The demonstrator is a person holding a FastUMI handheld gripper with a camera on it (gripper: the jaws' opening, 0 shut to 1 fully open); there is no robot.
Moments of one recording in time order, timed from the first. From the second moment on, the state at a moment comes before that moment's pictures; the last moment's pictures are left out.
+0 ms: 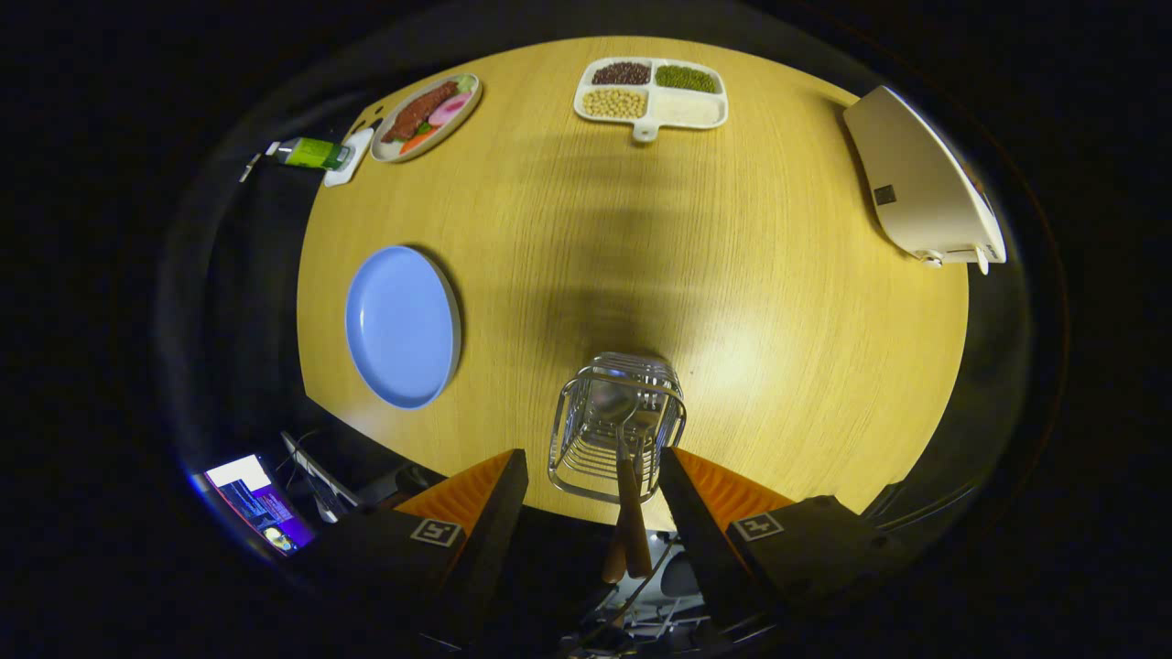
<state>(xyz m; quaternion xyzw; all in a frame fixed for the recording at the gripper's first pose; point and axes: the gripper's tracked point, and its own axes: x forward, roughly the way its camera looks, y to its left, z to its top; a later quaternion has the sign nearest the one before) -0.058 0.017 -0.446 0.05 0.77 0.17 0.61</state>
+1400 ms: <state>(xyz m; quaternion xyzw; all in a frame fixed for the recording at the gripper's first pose) -0.024 0.033 -0.170 0.06 0.28 0.16 0.94</state>
